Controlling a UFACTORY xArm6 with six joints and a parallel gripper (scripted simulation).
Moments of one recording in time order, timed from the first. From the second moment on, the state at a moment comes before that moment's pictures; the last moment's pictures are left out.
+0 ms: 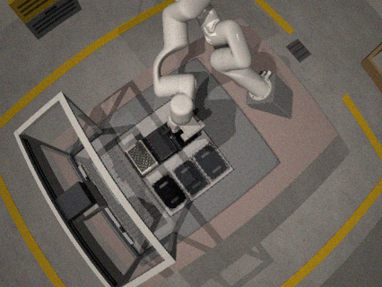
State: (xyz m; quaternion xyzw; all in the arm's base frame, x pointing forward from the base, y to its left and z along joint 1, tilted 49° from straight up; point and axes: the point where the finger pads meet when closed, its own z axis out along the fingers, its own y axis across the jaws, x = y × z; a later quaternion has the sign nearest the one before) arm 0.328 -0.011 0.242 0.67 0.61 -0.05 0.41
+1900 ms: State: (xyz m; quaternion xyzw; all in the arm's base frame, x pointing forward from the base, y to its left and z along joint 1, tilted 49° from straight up) arm 0.303 0.029 0.282 0.67 0.61 -0.05 0.41
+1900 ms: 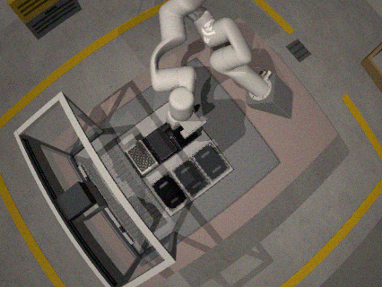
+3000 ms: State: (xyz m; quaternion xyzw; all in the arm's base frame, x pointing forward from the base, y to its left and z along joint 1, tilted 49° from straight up) arm 0.415 0.105 0.267 0.67 0.61 -0.05 0.41
